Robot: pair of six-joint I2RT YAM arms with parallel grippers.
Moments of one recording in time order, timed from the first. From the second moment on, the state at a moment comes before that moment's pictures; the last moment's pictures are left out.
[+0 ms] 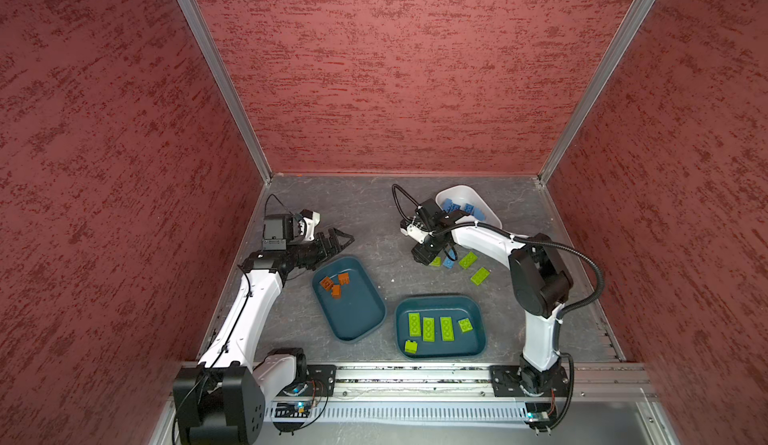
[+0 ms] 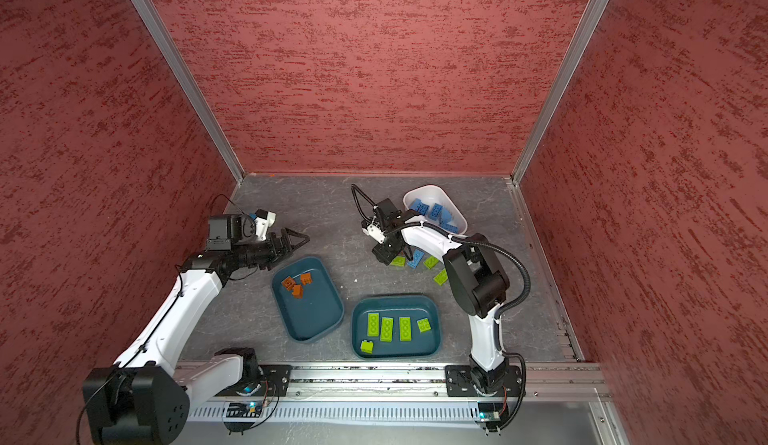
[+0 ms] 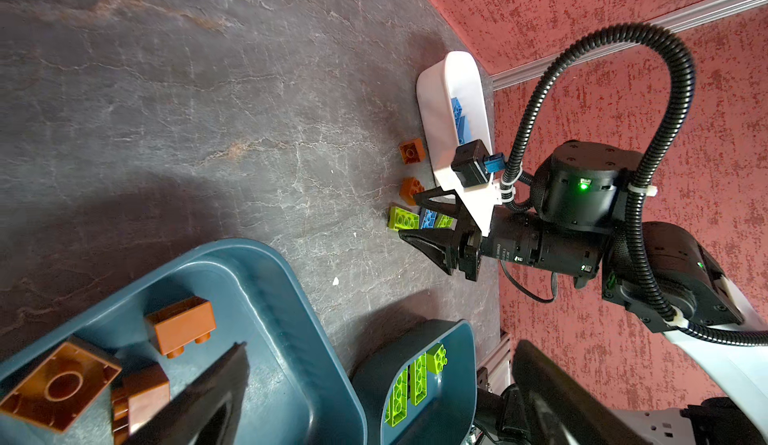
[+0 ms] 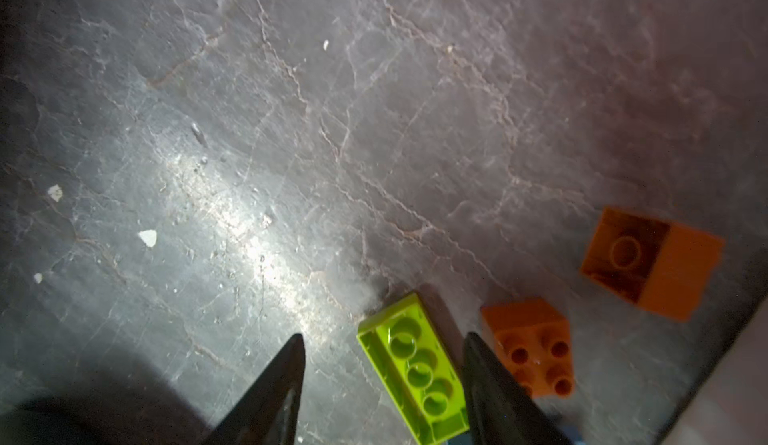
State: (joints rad) left arm 0.04 1.09 0.85 -0.58 0.74 -0.51; right arm 0.58 1.99 1.47 -0.72 -0.14 -0.29
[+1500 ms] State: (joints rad) left arm 0.05 1.09 0.84 -0.63 0.74 -0.48; right arm 0.57 1.86 1.26 -0.71 -0.14 -0.30
